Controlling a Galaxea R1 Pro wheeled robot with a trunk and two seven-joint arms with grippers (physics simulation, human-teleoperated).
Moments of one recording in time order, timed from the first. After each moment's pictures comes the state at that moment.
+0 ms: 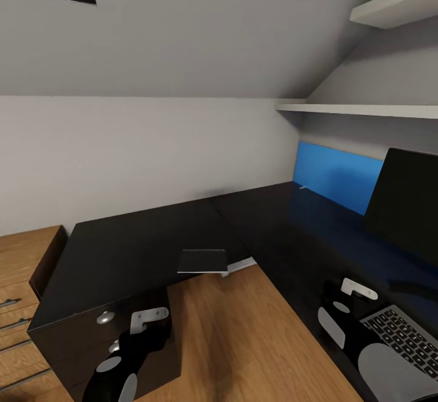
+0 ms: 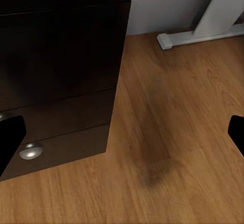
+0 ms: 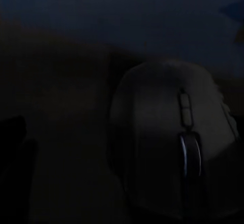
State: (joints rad) left arm -0.01 -0.12 -0.09 -1.62 0.13 0.63 0.23; right arm -0.68 -0.18 0.27 -0.45 -0.57 -0.19 -0.62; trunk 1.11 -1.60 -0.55
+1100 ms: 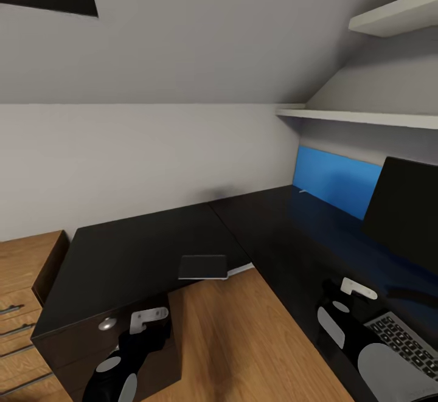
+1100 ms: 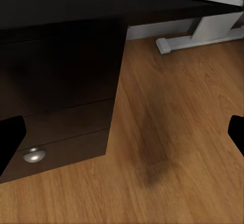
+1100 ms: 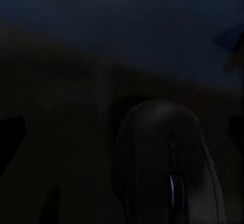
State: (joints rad) left arm -0.01 -0.12 -0.08 -1.62 0.13 0.63 0.23; right arm -0.68 -0.18 0.27 -0.45 -0.57 -0.20 -0.62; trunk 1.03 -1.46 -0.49
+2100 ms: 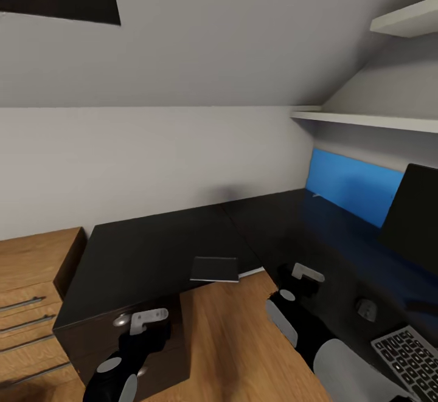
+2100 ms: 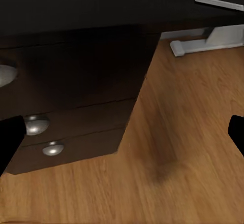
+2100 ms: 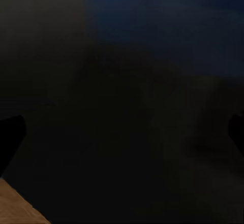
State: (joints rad) left arm -0.01 -0.12 -0.08 -1.61 0.12 0.63 0.23; right arm -0.67 0.01 0.49 -0.67 -0.56 -0.16 -0.88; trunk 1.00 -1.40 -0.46
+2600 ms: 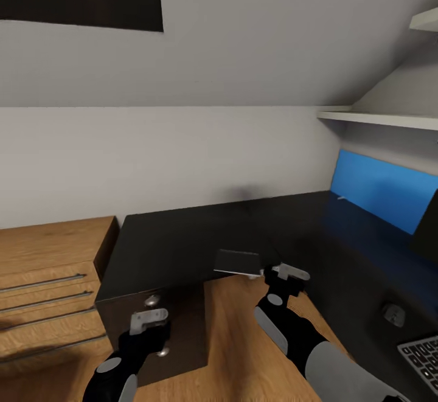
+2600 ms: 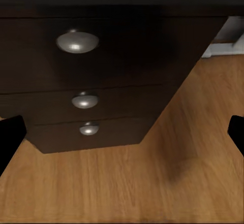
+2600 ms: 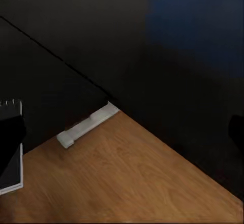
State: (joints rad) left arm -0.01 -0.12 -0.08 -1.61 0.12 0.63 0.24; right arm -0.67 0.04 0.61 -0.66 -0.56 -0.16 -0.88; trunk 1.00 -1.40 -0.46
